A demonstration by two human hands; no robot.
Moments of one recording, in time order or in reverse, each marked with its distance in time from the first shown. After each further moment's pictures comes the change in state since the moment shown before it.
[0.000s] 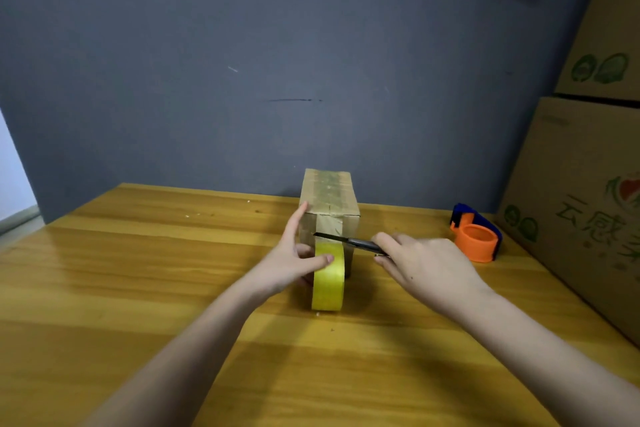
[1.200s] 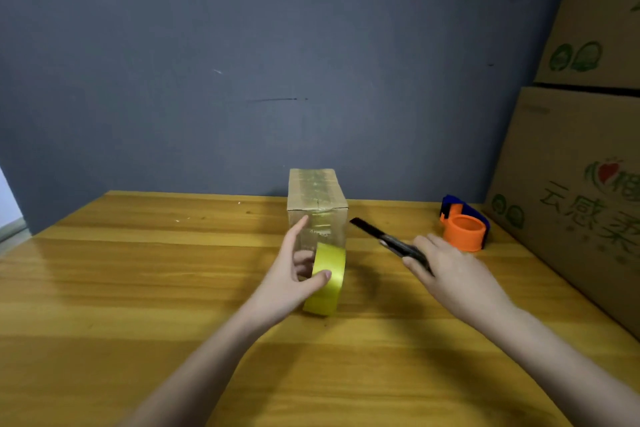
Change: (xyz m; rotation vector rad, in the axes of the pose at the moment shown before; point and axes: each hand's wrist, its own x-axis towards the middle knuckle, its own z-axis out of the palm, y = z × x) left_hand -0.026 -0.005 0.026 -0.080 0.052 0.127; right_hand -0.038 0.017 0.002 0.278 -0.156 0.438
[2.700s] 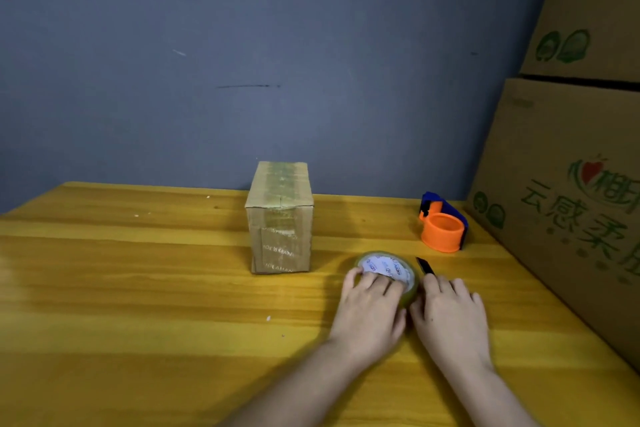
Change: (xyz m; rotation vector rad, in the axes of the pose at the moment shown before) left_hand 0.043 -0.048 0.165 1.157 0.050 0.478; right_hand -0.022 0.058 0.085 -0.243 0.191 0.267
